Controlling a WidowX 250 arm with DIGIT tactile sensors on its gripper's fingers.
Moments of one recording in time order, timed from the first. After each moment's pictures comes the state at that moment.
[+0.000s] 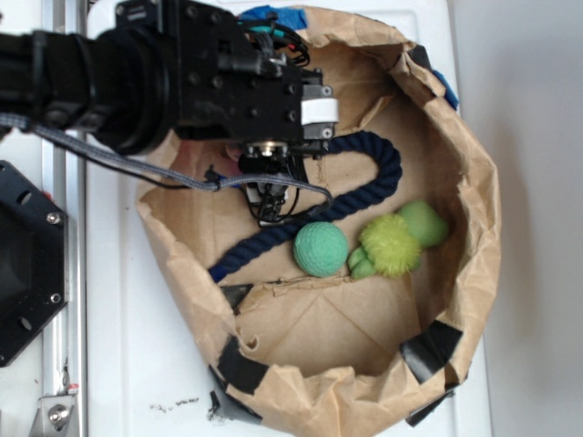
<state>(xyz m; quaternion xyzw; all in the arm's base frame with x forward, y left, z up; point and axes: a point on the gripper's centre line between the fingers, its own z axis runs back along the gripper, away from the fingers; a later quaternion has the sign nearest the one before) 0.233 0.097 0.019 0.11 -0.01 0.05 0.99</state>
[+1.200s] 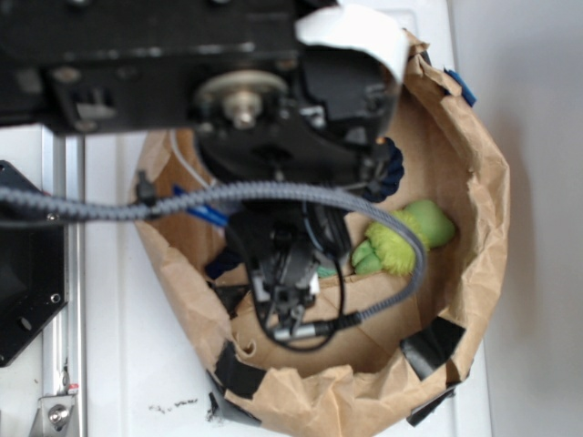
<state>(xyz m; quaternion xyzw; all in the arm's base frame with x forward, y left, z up) 0.240 0.005 0.175 -0.05 -0.04 0.06 1.00</state>
